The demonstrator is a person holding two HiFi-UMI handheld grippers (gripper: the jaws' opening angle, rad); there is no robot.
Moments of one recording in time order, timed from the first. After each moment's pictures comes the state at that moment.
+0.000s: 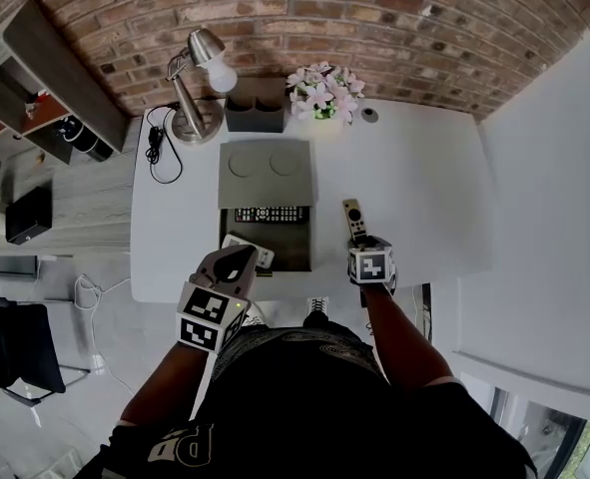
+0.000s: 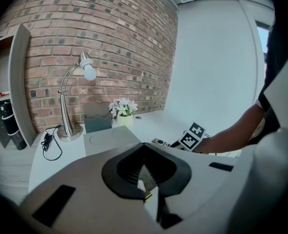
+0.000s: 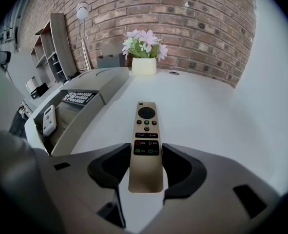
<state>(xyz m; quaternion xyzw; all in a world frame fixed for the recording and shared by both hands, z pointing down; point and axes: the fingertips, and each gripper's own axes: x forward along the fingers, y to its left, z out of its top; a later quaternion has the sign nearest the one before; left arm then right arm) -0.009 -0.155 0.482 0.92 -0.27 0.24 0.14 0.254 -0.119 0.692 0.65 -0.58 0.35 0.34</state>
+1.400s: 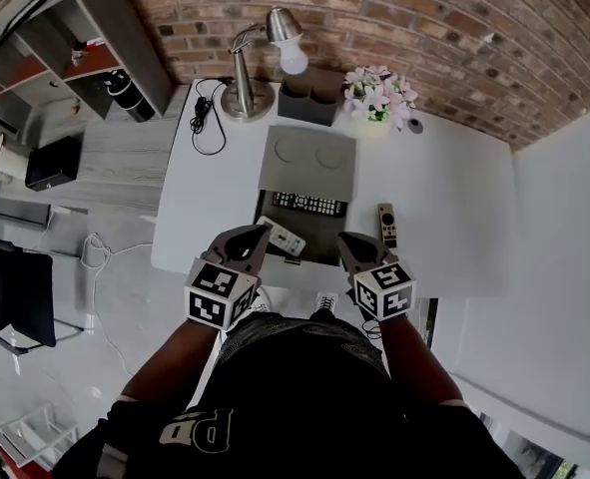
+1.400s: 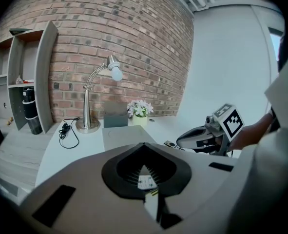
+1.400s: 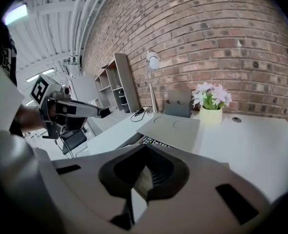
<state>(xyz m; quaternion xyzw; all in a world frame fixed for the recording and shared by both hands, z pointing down) -0.061 -0.173 0.486 0.90 -0.34 0.21 0.18 0.081 -0.148 0.546 0.48 -0.82 0.24 0.20</state>
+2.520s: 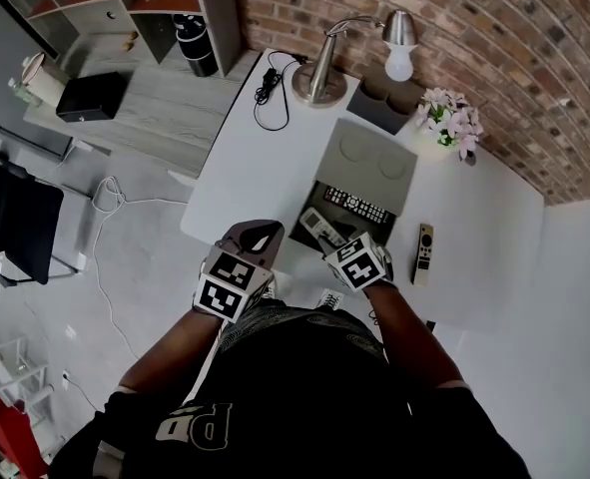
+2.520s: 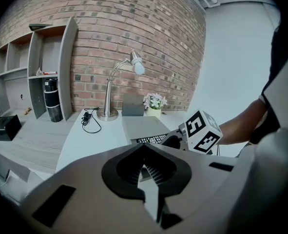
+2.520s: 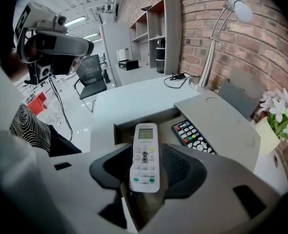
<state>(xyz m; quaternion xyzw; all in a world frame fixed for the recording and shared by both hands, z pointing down) -0.141 -0.167 0.514 0.87 -0.39 0.23 0.21 -0.041 -0.173 0.652 0.28 -0.83 0.17 0.46</state>
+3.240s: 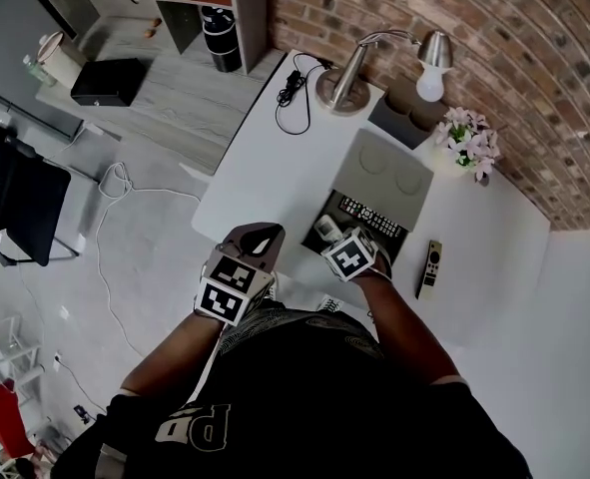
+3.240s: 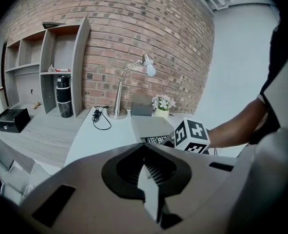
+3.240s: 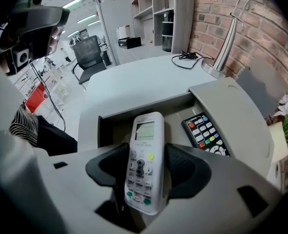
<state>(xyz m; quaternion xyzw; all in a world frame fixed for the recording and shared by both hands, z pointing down) -0.171 -0.172 0.518 0.85 -0.43 0.22 0.23 -0.054 -0.186 0.698 0.24 -0.78 0.19 0.55</state>
